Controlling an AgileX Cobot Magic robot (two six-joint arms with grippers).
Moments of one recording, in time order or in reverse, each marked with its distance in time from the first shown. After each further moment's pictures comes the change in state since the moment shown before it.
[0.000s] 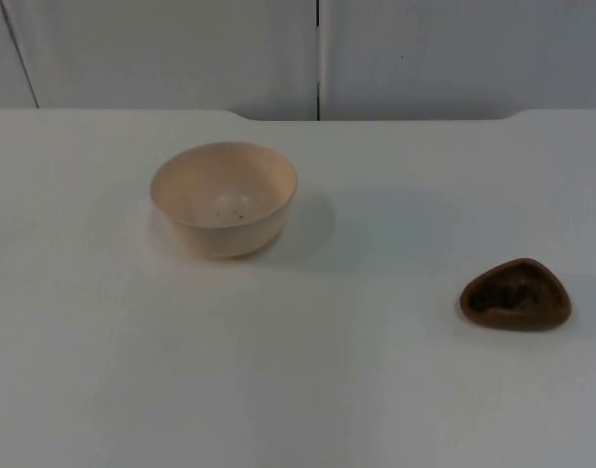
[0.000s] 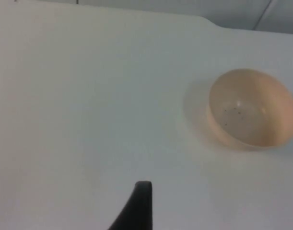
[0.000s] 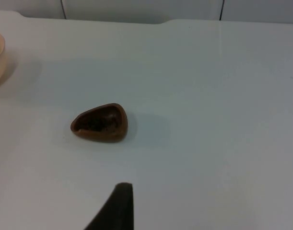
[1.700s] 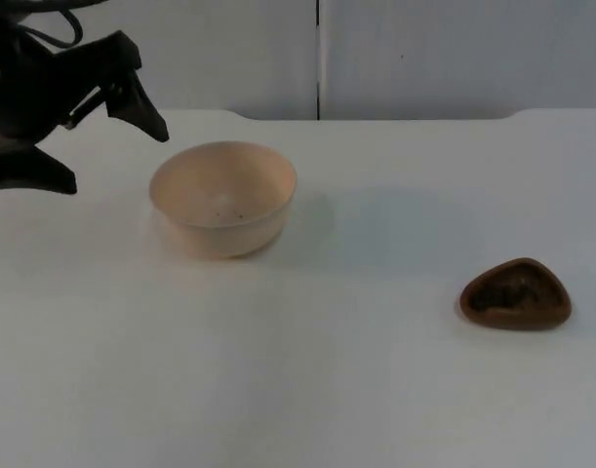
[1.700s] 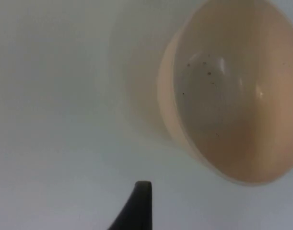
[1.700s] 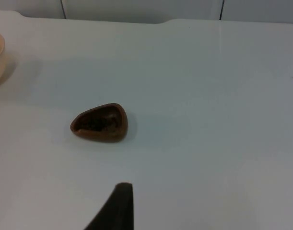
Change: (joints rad) right arm 0.000 0.000 0.000 0.000 0.000 0.000; left arm -0.115 0.904 -0.198 -0.552 -0.251 0.211
